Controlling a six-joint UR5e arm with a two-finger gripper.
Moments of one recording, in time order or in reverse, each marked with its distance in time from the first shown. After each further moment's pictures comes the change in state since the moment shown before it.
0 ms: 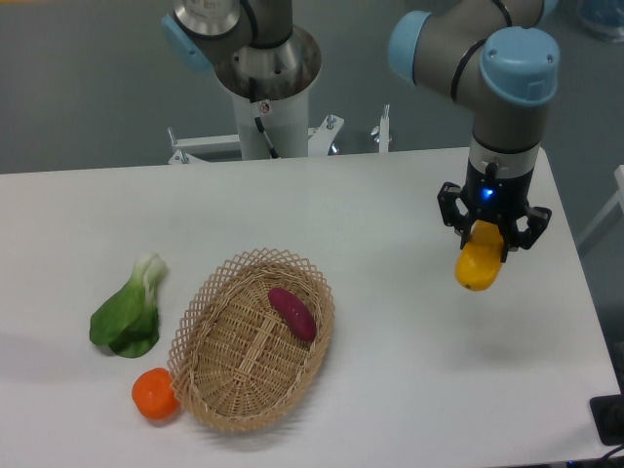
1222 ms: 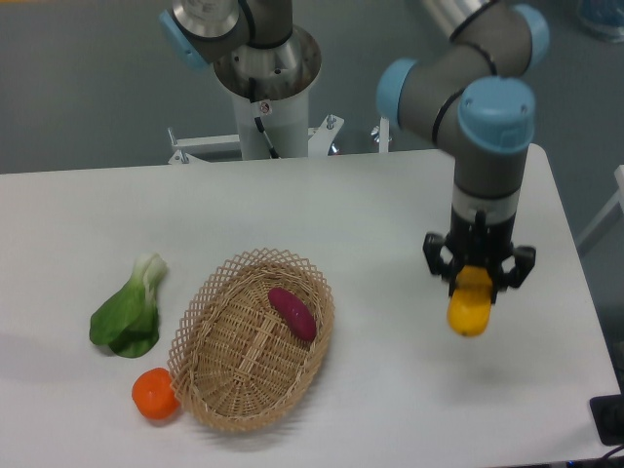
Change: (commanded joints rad) arm -0.112 -0.208 0.052 0.268 -0.093 -0.426
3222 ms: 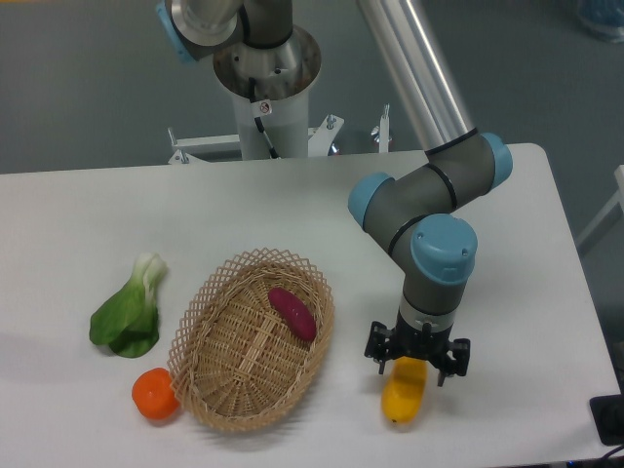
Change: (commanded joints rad) arm -0.071 -0.138 0.008 0.022 0.006 -0.025
